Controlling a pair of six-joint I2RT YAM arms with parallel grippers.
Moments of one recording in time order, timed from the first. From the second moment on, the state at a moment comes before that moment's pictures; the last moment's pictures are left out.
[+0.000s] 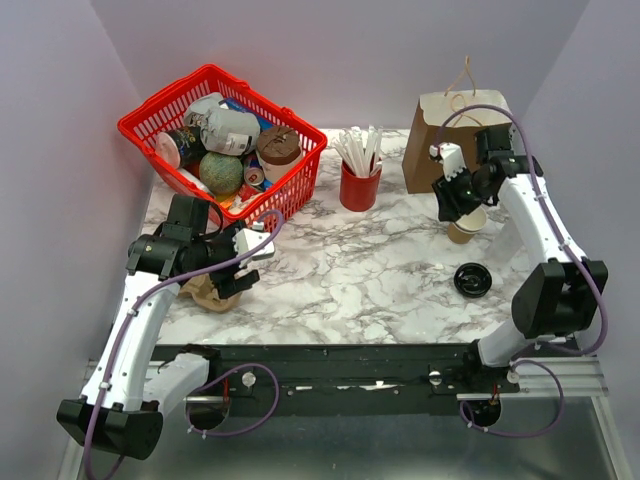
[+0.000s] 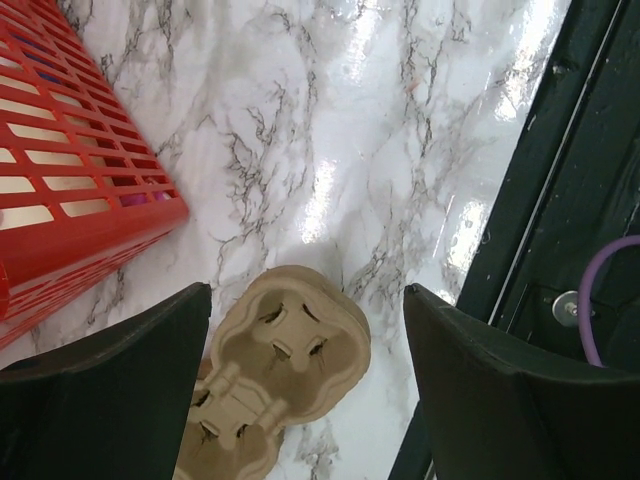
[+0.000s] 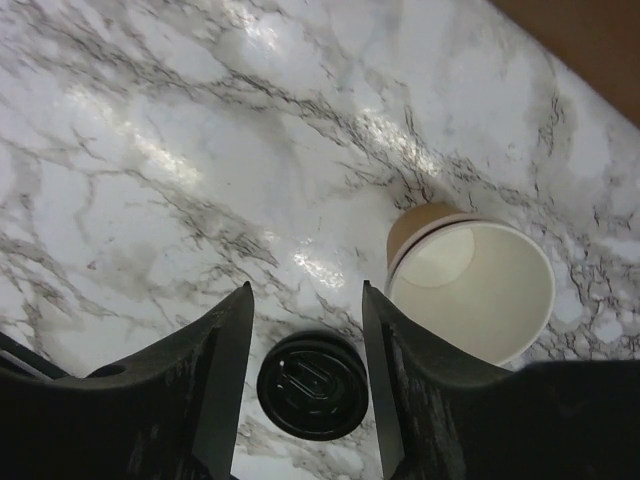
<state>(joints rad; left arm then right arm) -0.20 0.96 1.12 -1.20 0.56 0.99 0.04 1.57 1.48 -0.99 -0.35 -0.58</state>
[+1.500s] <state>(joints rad) -0.22 0.94 1.08 -1.05 0.57 0.85 0.03 1.74 1.47 -1.01 -0.07 -0.63</state>
